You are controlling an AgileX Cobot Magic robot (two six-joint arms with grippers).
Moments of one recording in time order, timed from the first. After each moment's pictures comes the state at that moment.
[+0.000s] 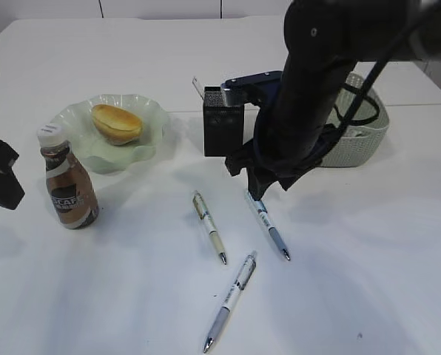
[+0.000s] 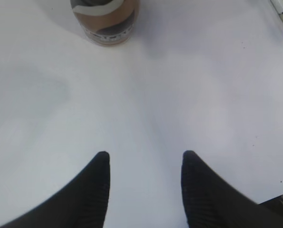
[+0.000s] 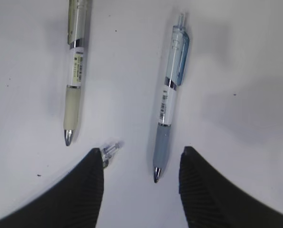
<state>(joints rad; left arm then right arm) -0.23 1.40 -1.05 -0.12 0.98 0.02 0.46 1.95 -1.52 0.05 1.01 0.04</state>
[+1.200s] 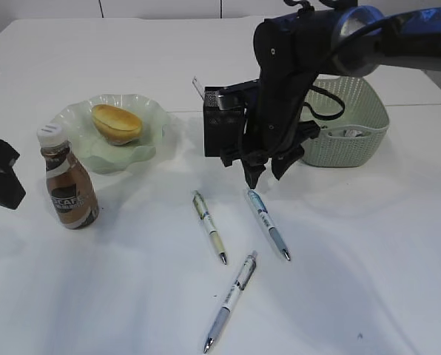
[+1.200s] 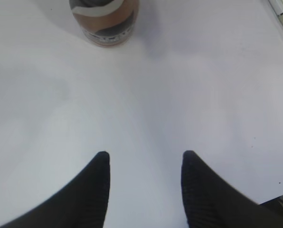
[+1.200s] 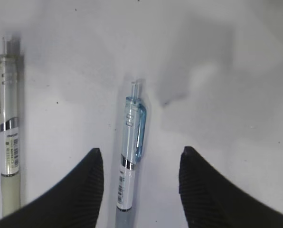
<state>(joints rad) -0.23 1.40 -1.05 -0.13 0.97 0.02 0.42 2.25 -1.86 -0.03 1.11 0.08</state>
